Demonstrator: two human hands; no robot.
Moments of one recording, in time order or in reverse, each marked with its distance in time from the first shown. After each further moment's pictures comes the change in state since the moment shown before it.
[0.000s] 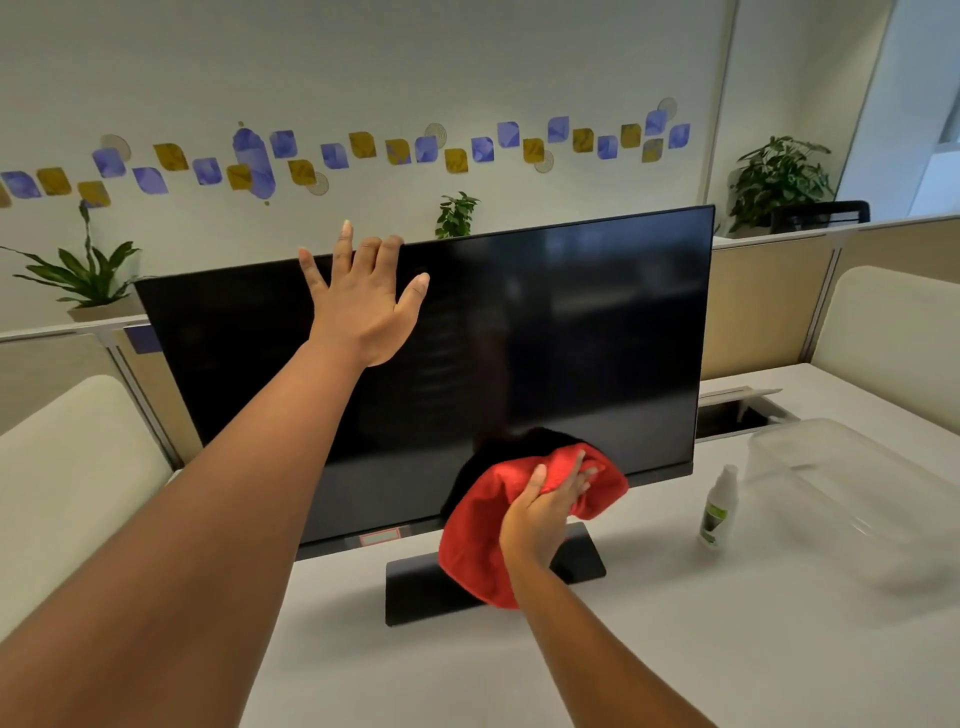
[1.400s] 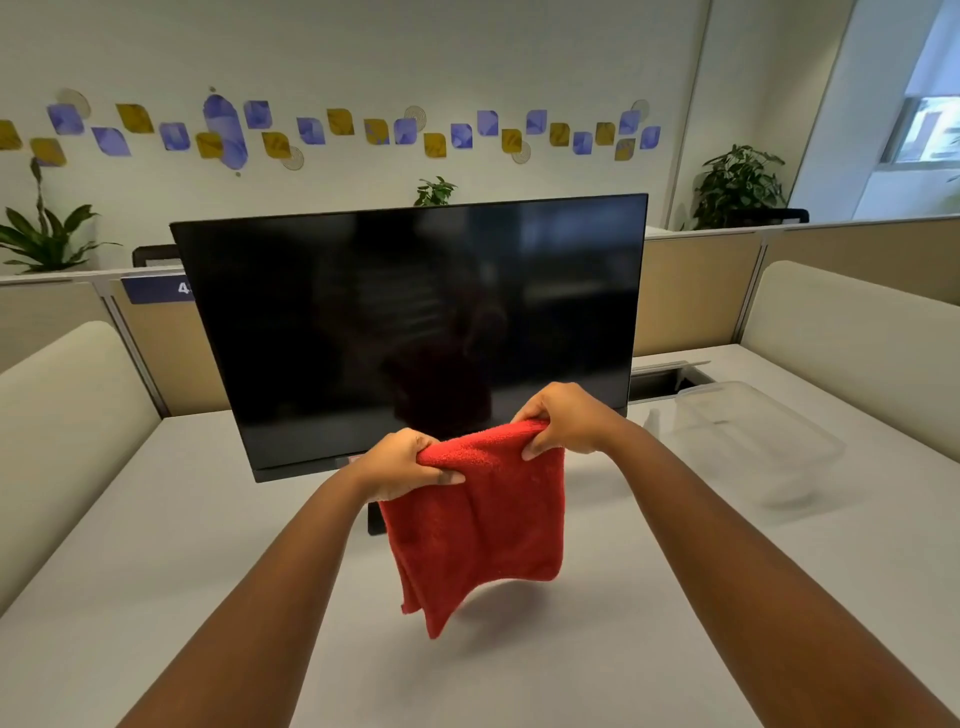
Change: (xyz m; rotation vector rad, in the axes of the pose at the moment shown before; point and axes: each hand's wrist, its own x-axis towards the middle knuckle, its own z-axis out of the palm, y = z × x) left_hand -0.178 0.018 0.046 -0.642 -0.792 -0.093; right_hand 0.001 -0.108 -0.145 -0.859 -0.963 -0.505
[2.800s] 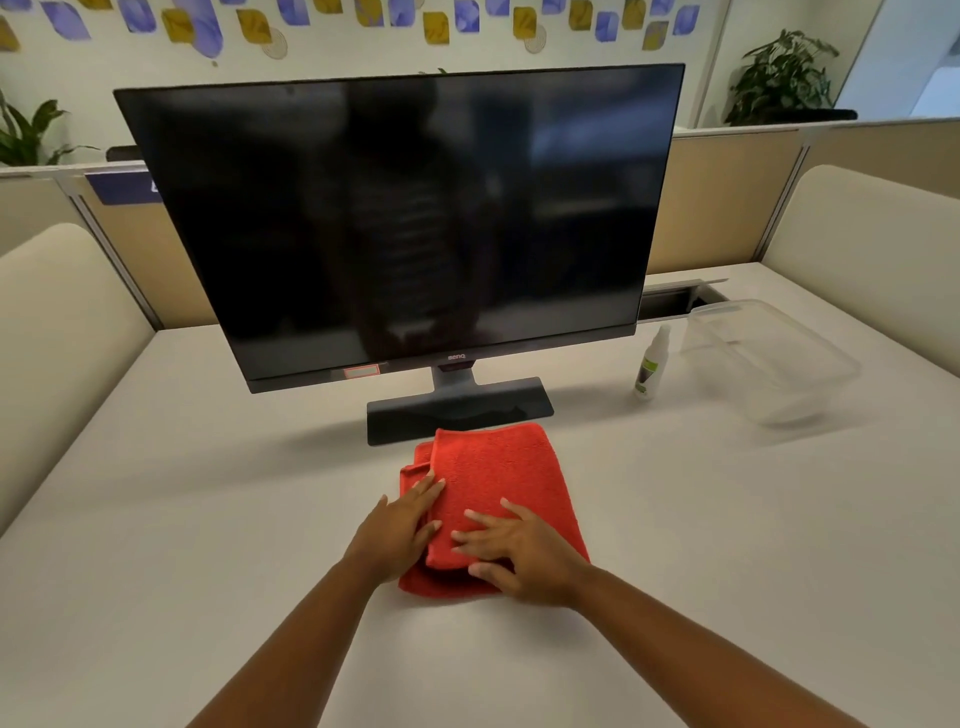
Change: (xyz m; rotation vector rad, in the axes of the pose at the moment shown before) left_hand -0.045 -0.111 0.140 0.375 -0.032 -0.080; right_hand -0.078 0.040 0.207 -0.060 -0.179 -0.312
